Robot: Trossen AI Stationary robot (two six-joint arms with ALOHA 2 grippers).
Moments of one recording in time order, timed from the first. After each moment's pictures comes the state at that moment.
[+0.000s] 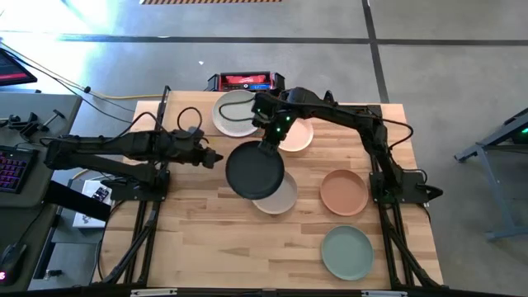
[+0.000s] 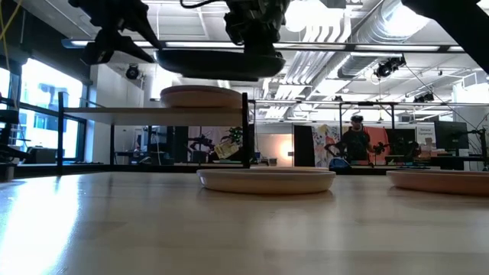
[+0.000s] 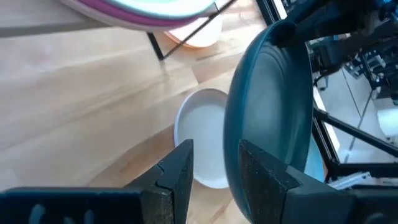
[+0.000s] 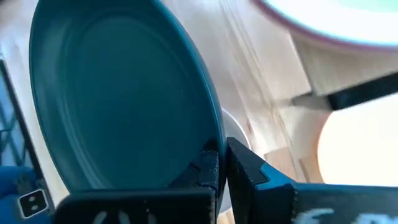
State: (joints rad) left arm 0.05 0.89 0.82 -0.60 -0.19 -1.07; right arm -0.27 2.12 2.26 -1.35 -0.27 0.19
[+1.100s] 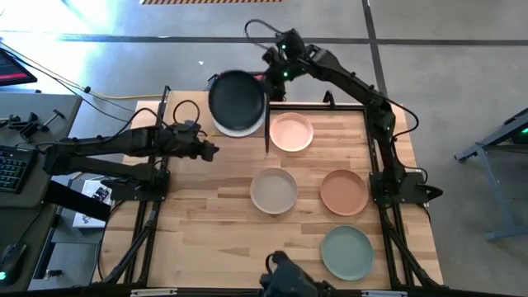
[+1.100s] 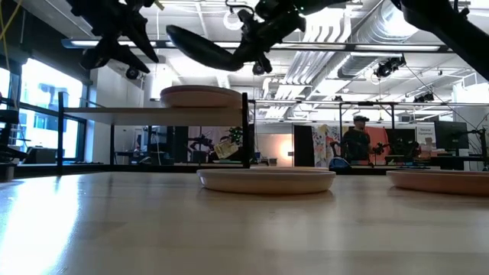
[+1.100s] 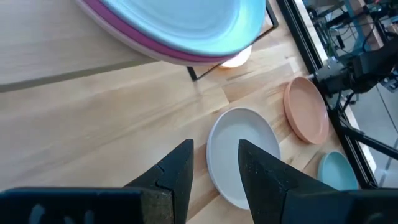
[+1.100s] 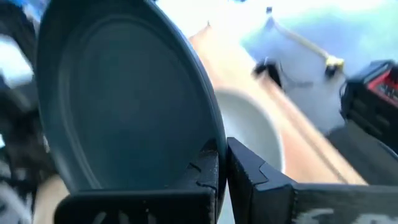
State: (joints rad) left arm 0.16 0.88 0.82 -0.66 -0.21 -0.99; right arm -0.62 2.12 2.31 -0.82 -0.47 0.20
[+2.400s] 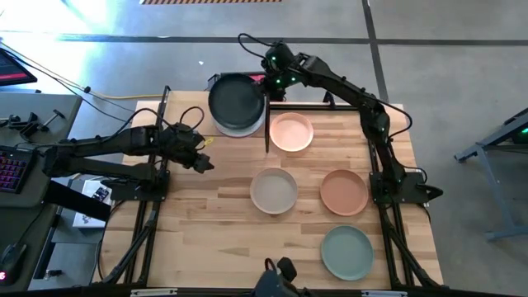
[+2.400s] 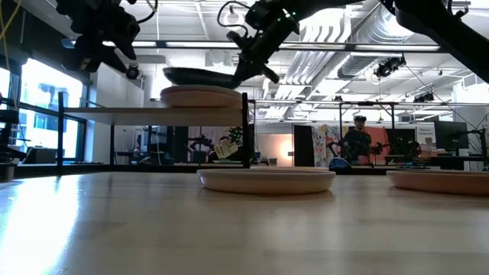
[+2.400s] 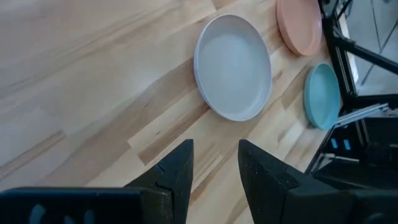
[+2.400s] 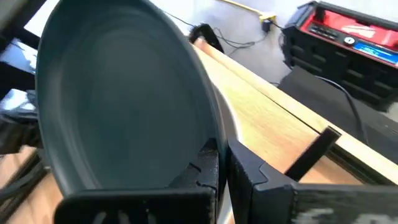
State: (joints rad) left arm 0.19 0.86 0.82 -0.80 0.15 -0.93; right arm -0.56 2.17 2.31 -0.91 -0.19 0.42
